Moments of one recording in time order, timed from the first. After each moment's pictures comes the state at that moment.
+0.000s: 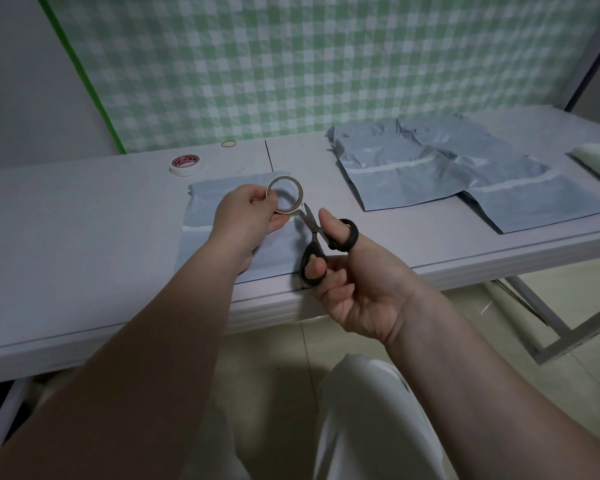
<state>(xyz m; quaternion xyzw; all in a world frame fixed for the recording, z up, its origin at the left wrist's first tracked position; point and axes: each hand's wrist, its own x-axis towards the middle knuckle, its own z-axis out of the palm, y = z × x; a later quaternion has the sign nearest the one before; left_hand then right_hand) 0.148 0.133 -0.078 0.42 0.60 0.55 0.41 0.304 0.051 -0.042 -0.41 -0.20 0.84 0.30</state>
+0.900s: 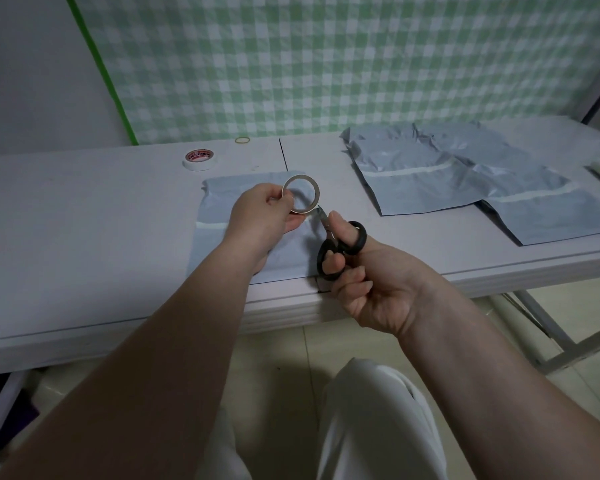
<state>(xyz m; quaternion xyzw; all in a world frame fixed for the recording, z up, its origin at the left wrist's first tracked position) 0.148 0.128 -0.075 0.43 0.59 0.54 0.42 0.297 0.066 -0.044 -0.43 -0.22 0.82 0.30</state>
